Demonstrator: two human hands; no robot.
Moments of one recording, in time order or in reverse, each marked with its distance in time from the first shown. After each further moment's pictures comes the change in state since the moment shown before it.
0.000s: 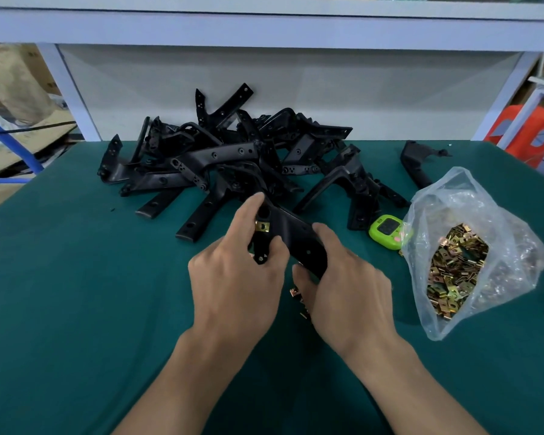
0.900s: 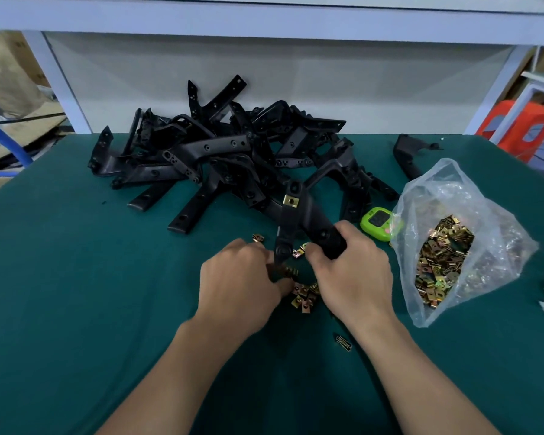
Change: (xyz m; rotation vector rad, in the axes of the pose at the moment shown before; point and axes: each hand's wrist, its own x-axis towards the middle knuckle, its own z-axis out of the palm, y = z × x) left_hand -0.006 -0.025 0.022 0.314 -0.480 0.093; right_hand 0.013 0.029 0.012 0.291 0.060 0.244
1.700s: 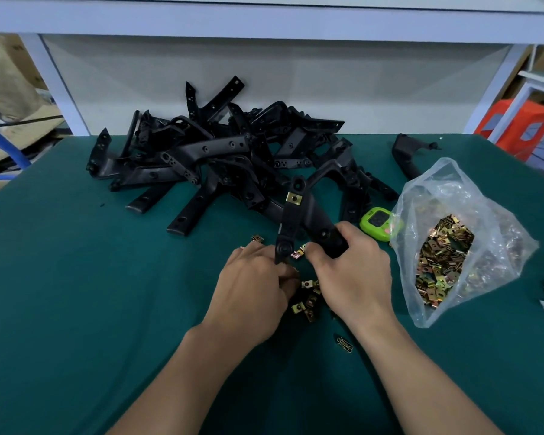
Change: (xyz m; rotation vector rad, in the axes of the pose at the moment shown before) left_hand -0.003 0.002 0.008 -0.087 -0.089 0.248; right_hand 0.003 0.003 0.003 0.087 0.024 0.034
